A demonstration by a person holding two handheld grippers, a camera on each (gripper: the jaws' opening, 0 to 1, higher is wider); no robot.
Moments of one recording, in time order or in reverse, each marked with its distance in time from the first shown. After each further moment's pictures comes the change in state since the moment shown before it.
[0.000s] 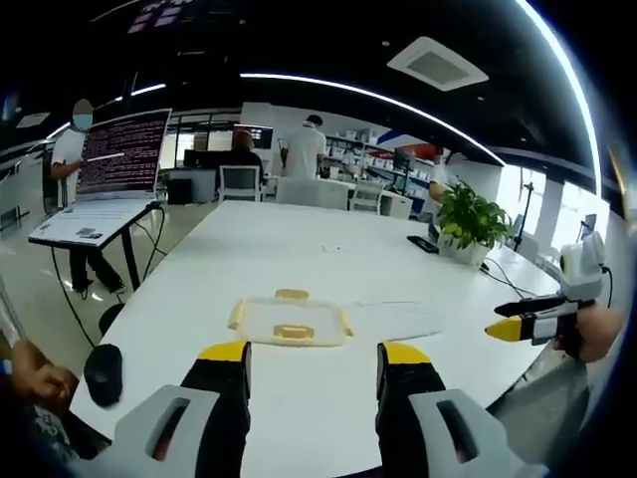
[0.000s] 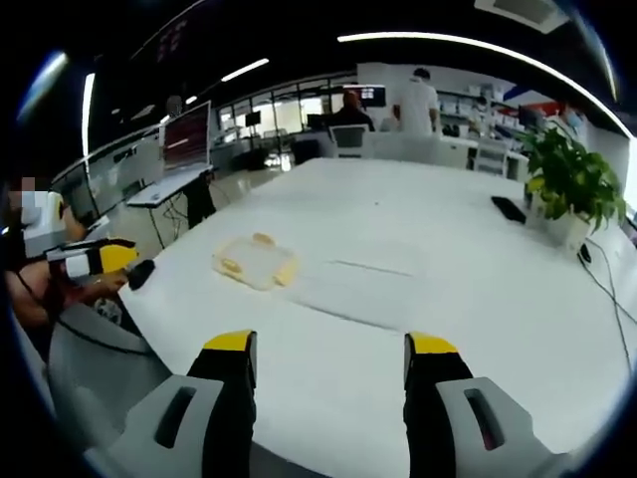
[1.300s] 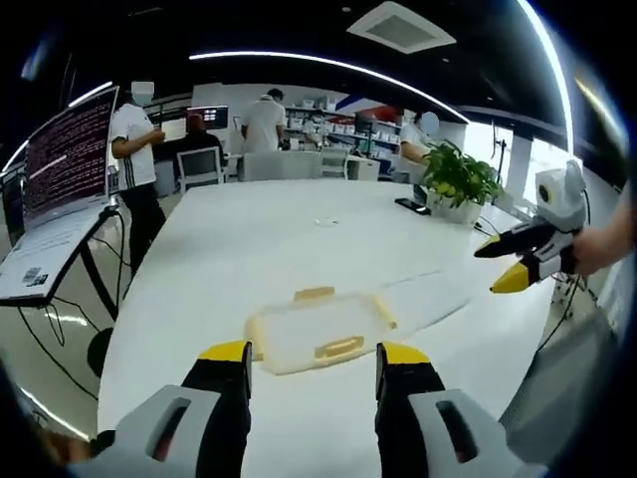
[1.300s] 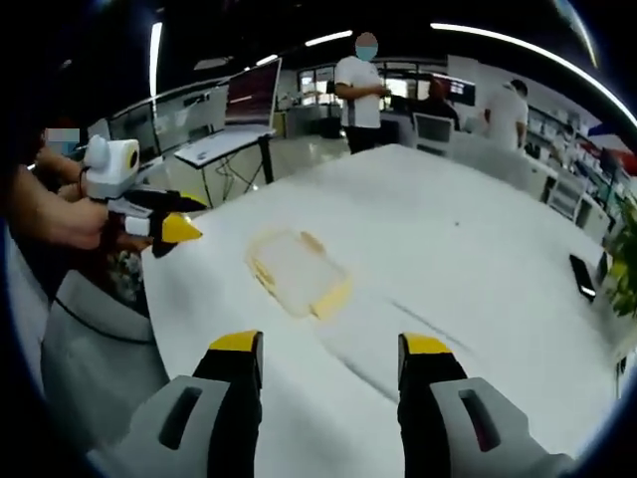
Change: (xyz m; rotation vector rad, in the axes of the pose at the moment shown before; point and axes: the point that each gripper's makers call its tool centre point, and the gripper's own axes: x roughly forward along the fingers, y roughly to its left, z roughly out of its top) left arm 0.091 0.060 0.003 0.178 0.145 -0.166; right arm 0.088 0.046 0.045 -0.268 0.127 0.279
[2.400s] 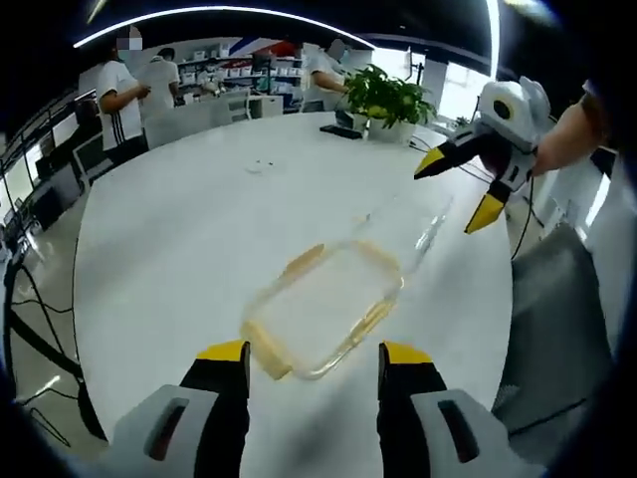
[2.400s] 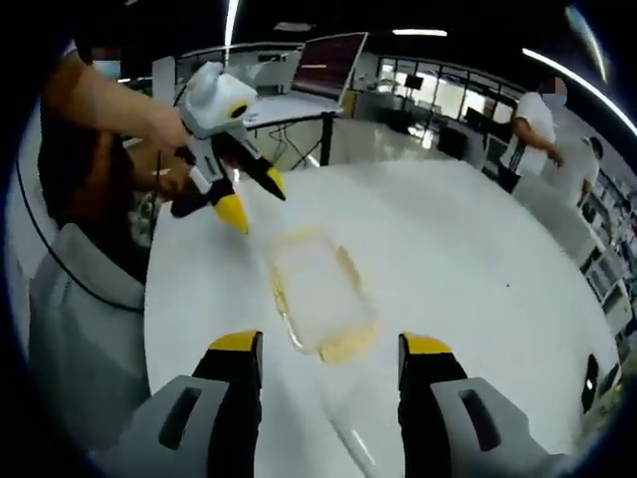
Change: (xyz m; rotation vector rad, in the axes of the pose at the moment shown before) left arm 0.063 0.033 -0.010 0.285 0.284 -0.374; right arm 0.065 0.015 0.042 -0.309 0.079 0.157
